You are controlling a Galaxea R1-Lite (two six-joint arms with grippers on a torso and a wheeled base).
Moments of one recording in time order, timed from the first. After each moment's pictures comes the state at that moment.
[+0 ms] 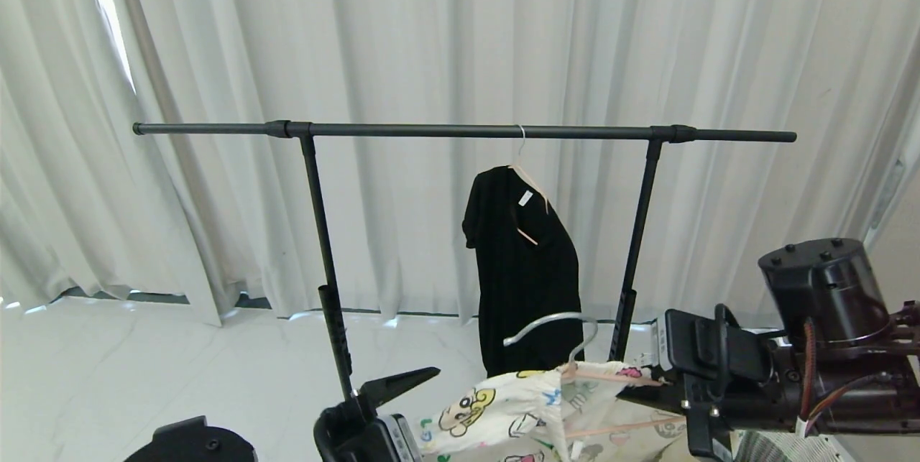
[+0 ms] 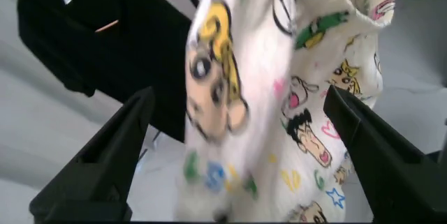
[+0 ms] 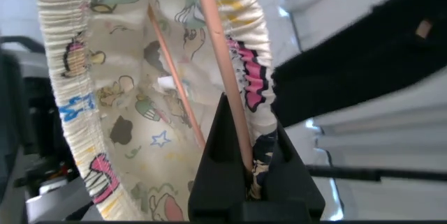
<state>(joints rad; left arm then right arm) -0.94 1.63 -0.12 -1.23 0.07 0.39 0.67 1.50 -0.63 -0.24 0.35 -0.63</state>
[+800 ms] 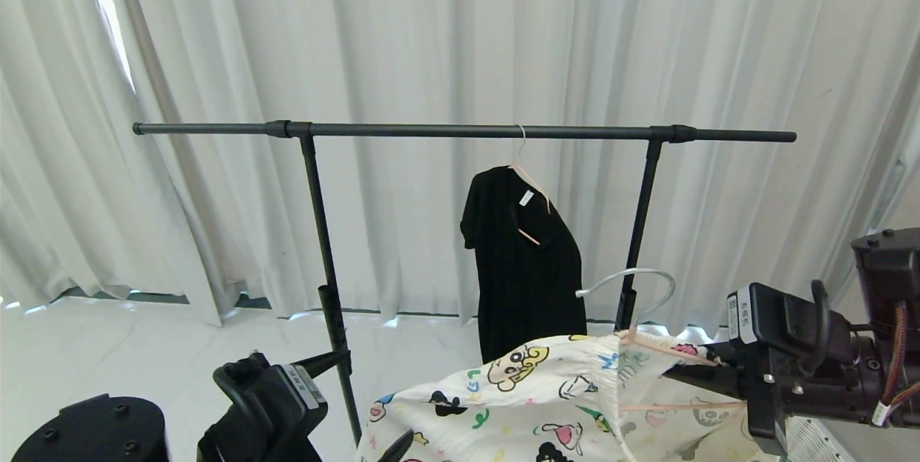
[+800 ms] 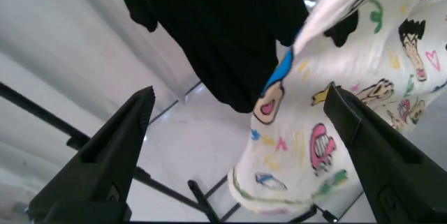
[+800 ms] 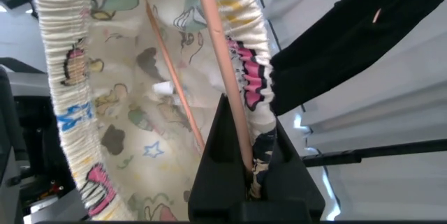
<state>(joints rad) -0.69 1.53 0.00 -1.21 0.02 0.34 0.54 1.37 -0.57 -0.24 0.44 -0.63</state>
